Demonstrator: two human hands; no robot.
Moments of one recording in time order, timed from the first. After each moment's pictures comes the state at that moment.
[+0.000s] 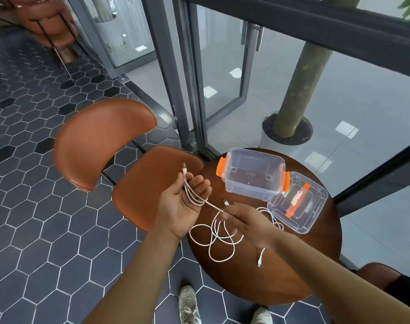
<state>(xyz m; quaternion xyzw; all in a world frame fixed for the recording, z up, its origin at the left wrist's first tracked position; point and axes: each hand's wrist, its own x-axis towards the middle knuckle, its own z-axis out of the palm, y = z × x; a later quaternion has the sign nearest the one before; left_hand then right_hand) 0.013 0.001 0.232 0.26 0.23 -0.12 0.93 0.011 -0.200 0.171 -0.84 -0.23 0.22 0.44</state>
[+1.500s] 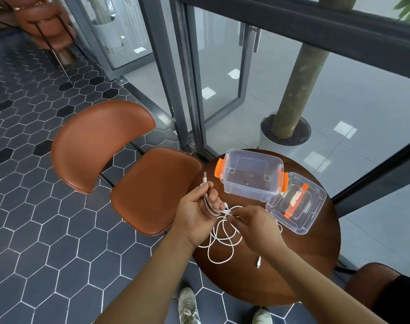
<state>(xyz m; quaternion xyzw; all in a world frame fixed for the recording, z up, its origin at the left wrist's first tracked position) 0.008 -0.034 0.218 0.28 0.20 -0.17 0.92 -0.009 -0.200 0.169 -0.95 -0.10 0.02 0.29</state>
